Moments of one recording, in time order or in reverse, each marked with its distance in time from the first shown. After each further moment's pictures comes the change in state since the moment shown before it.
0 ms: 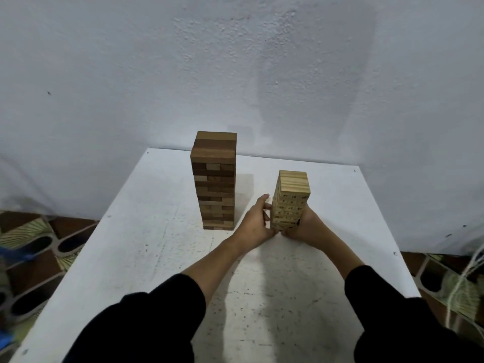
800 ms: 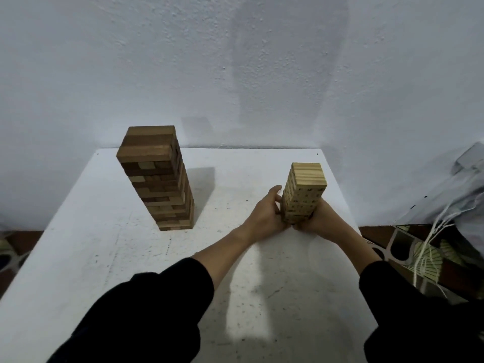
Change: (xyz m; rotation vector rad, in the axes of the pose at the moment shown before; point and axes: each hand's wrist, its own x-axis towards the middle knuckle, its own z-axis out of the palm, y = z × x) left_hand 0.029 0.048 0.082 -0.018 -0.207 0.102; right_hand -0.044 0.049 -0.088 -0.066 0.072 0.107
